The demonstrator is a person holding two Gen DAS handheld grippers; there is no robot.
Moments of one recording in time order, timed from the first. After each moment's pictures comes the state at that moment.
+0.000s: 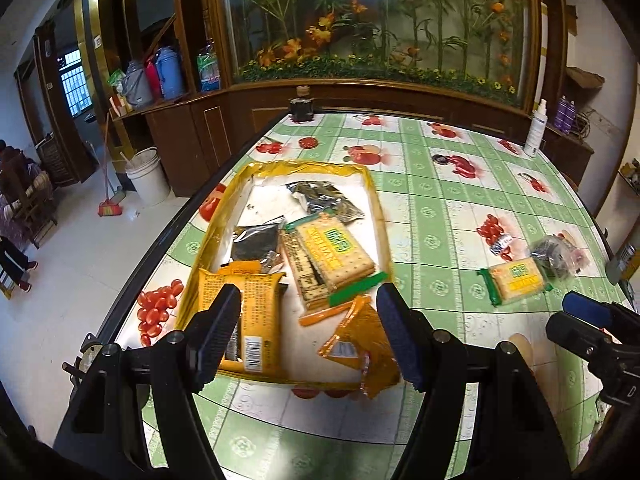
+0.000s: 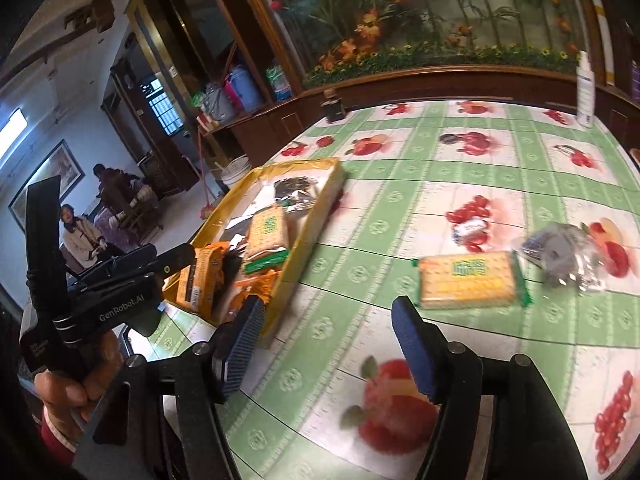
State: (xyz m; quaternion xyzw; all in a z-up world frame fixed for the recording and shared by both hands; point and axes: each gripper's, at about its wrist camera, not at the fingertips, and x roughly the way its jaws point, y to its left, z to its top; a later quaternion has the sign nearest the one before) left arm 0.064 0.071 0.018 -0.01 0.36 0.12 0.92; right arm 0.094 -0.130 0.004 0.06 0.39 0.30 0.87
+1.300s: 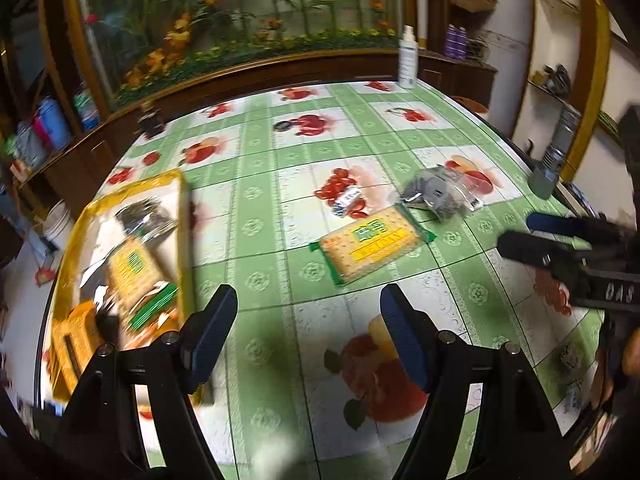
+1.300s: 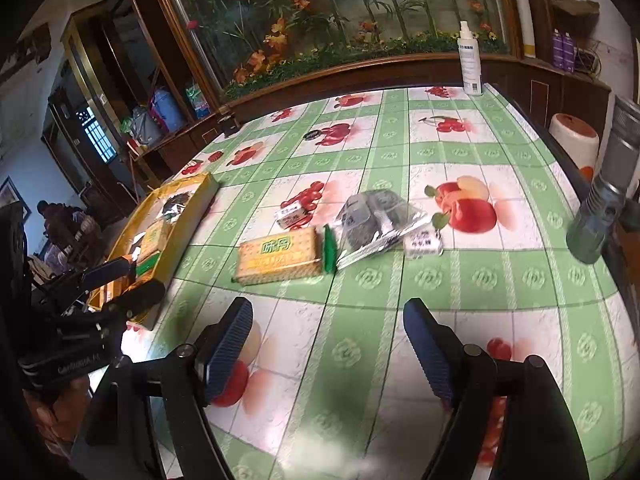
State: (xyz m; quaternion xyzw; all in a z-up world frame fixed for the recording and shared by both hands) left arm 0.100 -0.069 -0.004 0.09 0.40 -0.07 0.91; right arm 0.105 -0.263 -0.015 0.08 0.40 0.18 0.89
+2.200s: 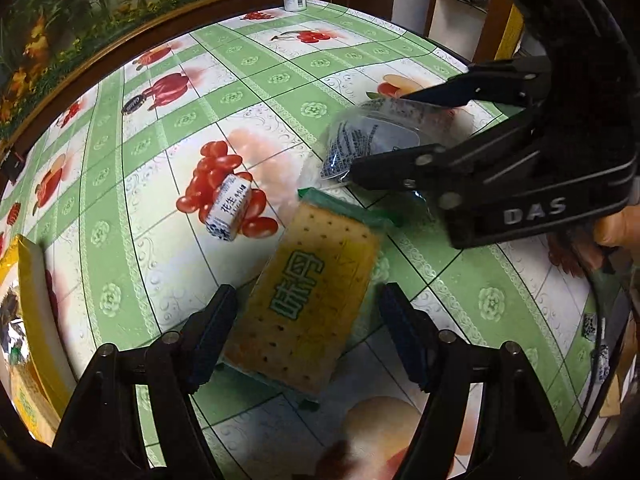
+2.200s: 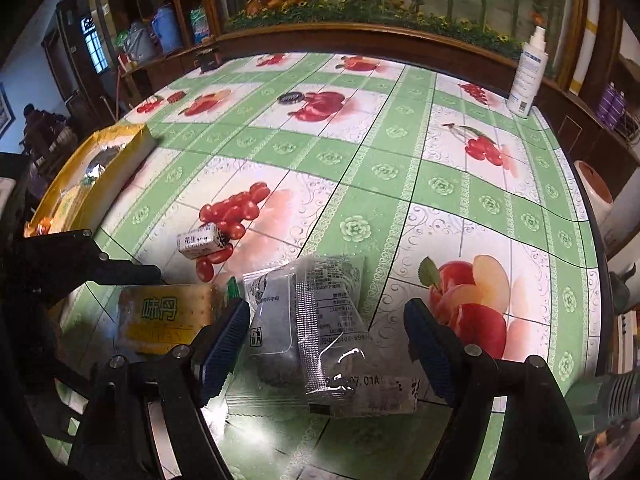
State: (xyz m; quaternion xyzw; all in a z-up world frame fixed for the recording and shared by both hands) left arm 0.191 -0.120 -0.061 0.16 0.49 -0.24 0.82; right arm 0.237 -0.236 -0.053 -0.08 0.47 0.19 0.86
